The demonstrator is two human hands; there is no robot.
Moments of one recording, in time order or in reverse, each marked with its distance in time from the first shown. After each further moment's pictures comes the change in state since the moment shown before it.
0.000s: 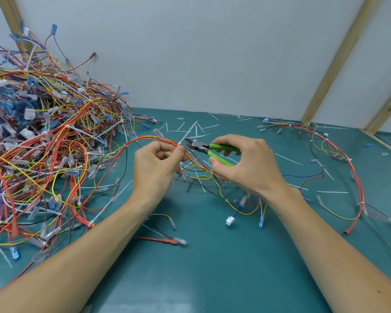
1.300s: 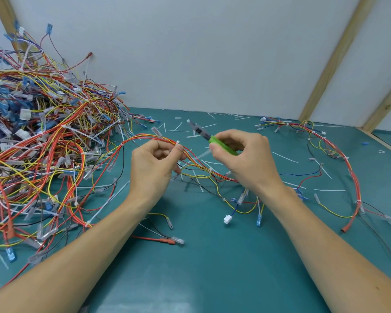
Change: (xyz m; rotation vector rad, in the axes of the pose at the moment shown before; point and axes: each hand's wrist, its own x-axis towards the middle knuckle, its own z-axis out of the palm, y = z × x) left_hand 0.000 -0.002 0.000 -0.005 -0.021 0.047; right_hand 0.003 0.002 0.003 0.329 0.079 0.080
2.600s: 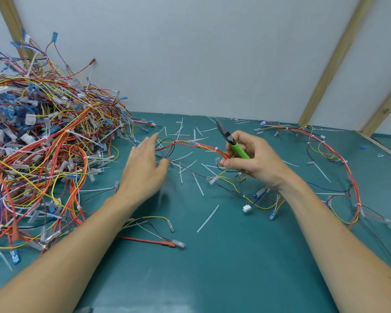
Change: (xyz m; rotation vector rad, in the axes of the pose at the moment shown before) left_hand 0.021 -0.013 -0.028 0.786 -0.182 0.092; right_hand 0.014 0.019 -0.031 0.359 -0.399 0.155
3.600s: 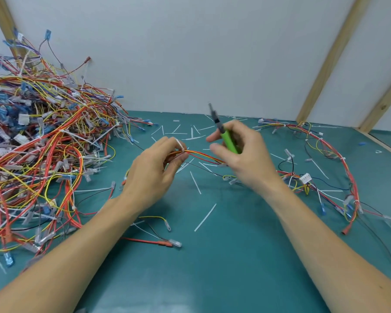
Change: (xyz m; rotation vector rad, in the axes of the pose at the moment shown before) left_hand -0.011 0.019 0.002 -0.232 0.097 0.422; right_hand -0.001 -0.013 0.032 -0.179 0.311 -0.168
